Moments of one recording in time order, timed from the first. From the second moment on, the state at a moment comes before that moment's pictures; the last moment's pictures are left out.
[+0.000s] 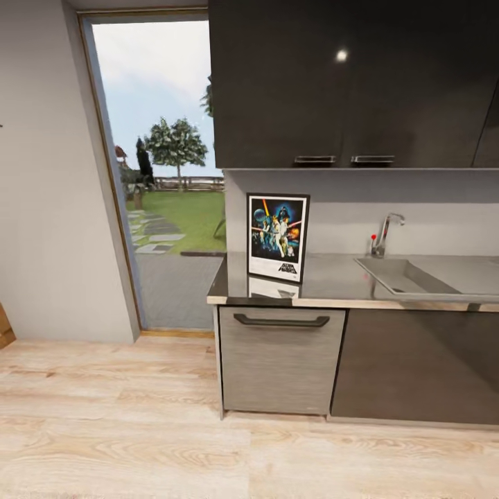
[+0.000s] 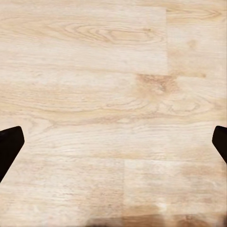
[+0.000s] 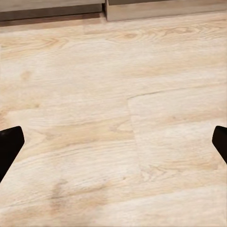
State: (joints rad) left arm 0.04 -0.03 0.00 -0.69 -0.01 -0.01 0.00; right arm -0.04 -0.05 -0.20 -0.47 -0.01 -0.25 0.00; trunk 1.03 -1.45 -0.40
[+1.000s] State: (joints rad) left arm 0.04 -0.03 0.00 -0.66 -0.01 -0.01 0.00; right arm -0.04 -0.05 -0.20 -0.49 0.00 -0.26 0.00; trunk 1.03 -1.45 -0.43
